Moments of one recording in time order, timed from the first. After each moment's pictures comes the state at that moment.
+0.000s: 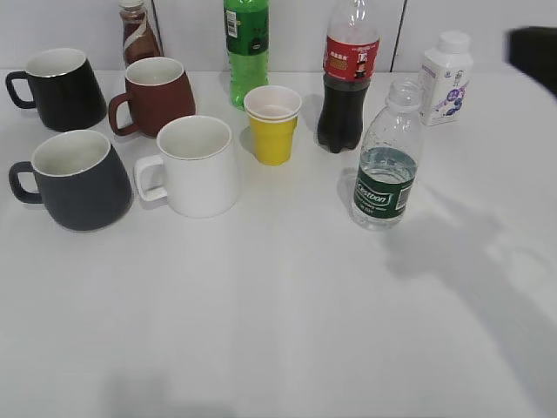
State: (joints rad) left arm -0.11 0.52 -0.59 0.20 0.41 -0.18; right arm 0.43 0.88 -0.63 -0.21 0.04 0.08
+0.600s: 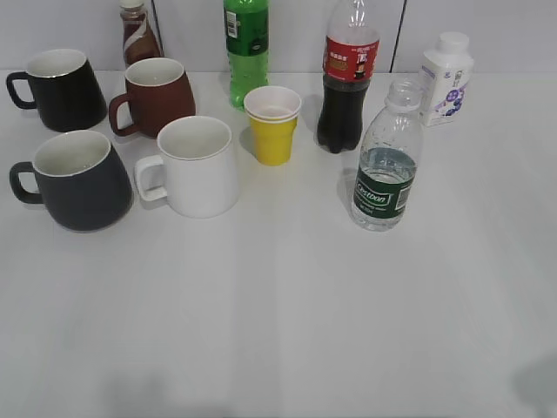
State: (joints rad) left arm -0.12 0.11 -0.60 0.08 1.16 -0.10; right arm 0.45 0.27 -0.62 -0.05 1.15 0.04
